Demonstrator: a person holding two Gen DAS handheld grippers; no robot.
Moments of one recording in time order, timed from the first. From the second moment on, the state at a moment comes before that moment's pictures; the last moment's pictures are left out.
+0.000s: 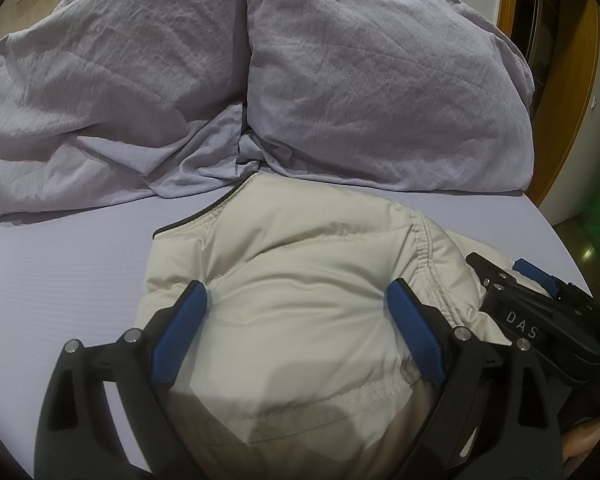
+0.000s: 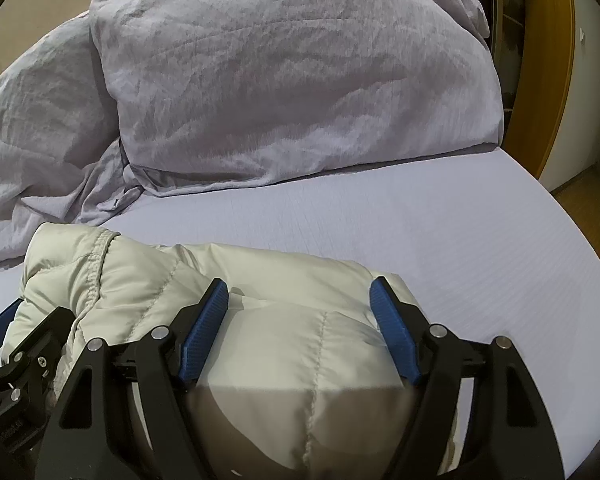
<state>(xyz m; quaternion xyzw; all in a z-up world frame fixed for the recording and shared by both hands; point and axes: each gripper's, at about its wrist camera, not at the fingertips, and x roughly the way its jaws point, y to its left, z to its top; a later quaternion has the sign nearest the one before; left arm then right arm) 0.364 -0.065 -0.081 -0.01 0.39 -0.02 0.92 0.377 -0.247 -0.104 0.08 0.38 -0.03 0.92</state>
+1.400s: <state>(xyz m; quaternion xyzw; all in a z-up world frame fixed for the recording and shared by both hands) 0.367 -0.064 -0.082 -0.01 0.39 -0.02 0.92 0.366 -0.255 -0.087 0.09 0.37 -0.04 0.92</state>
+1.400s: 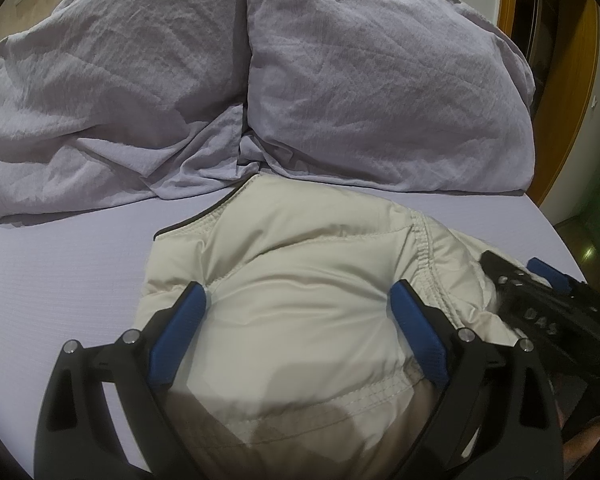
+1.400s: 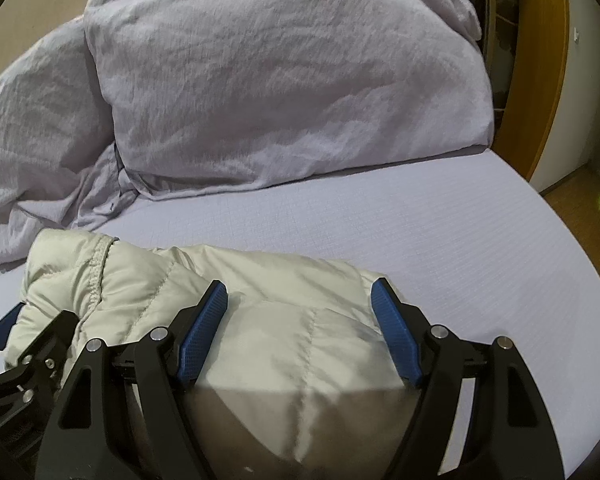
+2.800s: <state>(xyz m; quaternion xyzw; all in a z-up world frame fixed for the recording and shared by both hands) 0.319 0.002 -0.059 -0.13 0.43 -0.03 0.89 0.328 -0.324 -0.076 0.19 0.42 0.04 0.88</state>
